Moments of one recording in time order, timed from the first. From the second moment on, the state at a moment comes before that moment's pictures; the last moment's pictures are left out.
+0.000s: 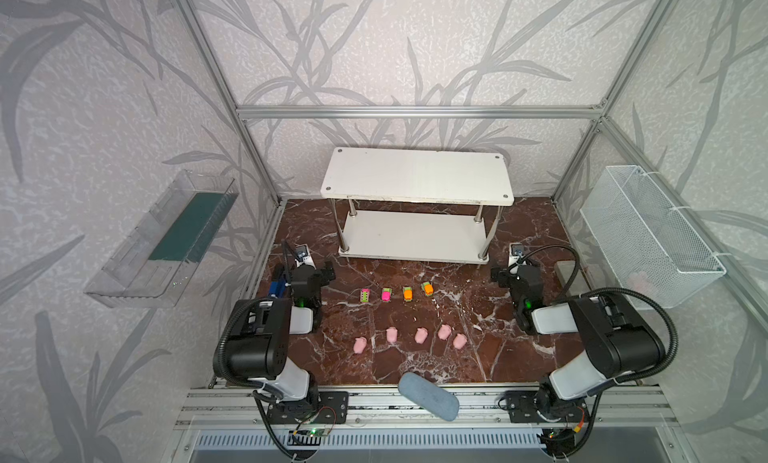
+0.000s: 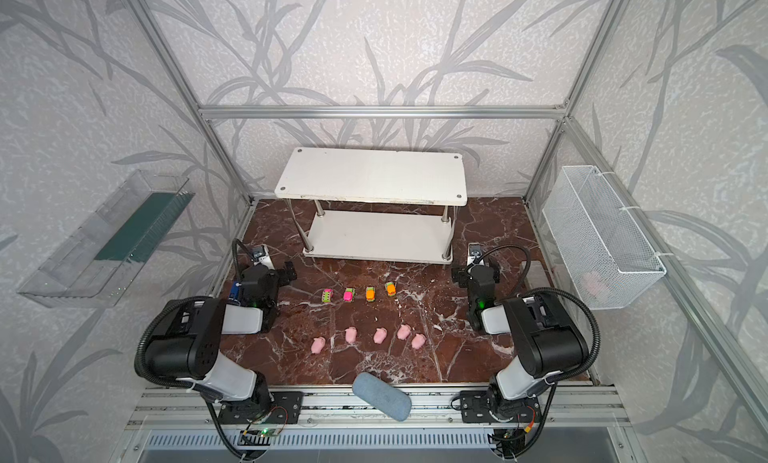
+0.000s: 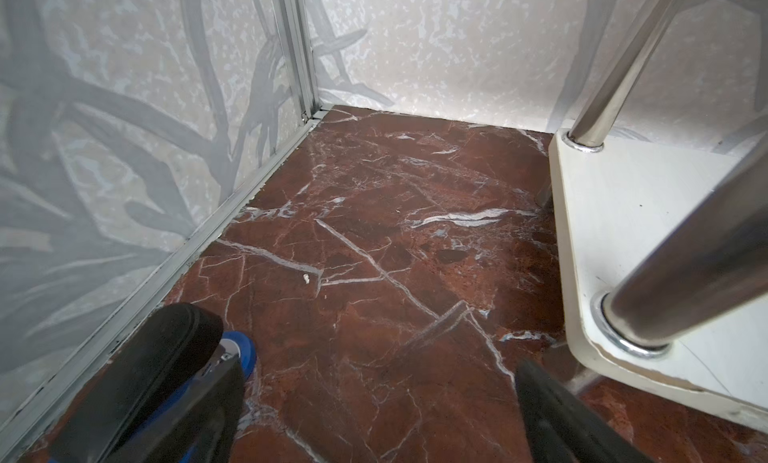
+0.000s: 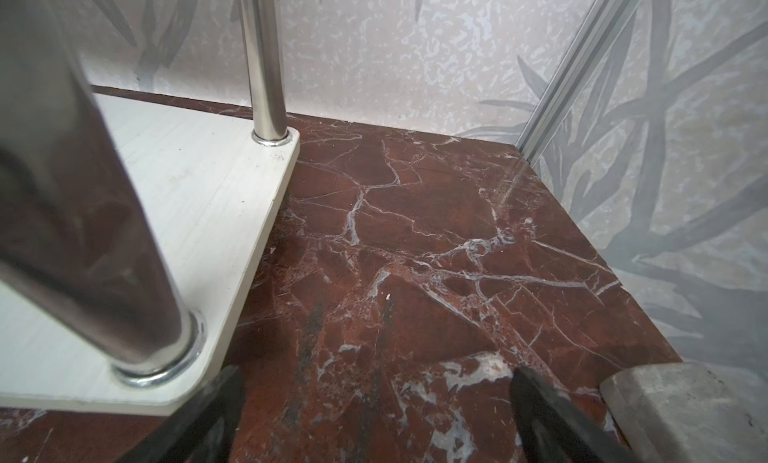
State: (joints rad) left arm 0.04 1.56 0.35 0.90 -0.24 -0.08; right arm 0.18 1.59 0.36 0.94 0.30 -0.08
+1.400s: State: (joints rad) left arm 0.04 1.49 0.37 0.75 -0.16 -0.05; right arm 0.18 1.59 0.36 0.93 0.31 -0.08
